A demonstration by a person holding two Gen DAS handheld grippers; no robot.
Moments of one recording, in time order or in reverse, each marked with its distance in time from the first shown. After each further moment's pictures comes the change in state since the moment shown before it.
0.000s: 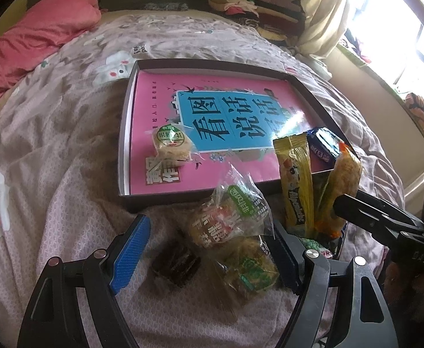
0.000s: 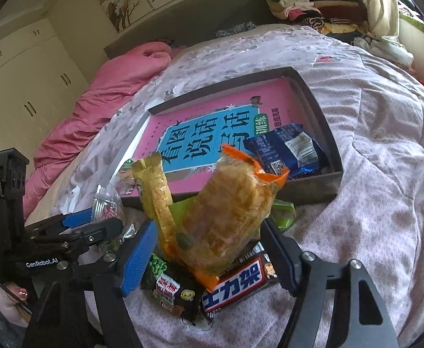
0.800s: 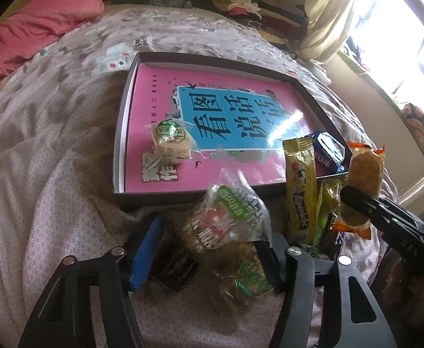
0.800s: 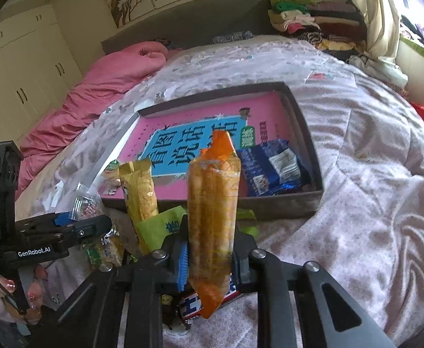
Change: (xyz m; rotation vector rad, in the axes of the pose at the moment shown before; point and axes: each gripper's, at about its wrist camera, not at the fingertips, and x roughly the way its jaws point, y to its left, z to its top) left arm 0.007 0.006 -0.001 -0.042 0.001 -0.044; right arm -0.005 0.001 0.005 -0.080 -0.033 -0.098
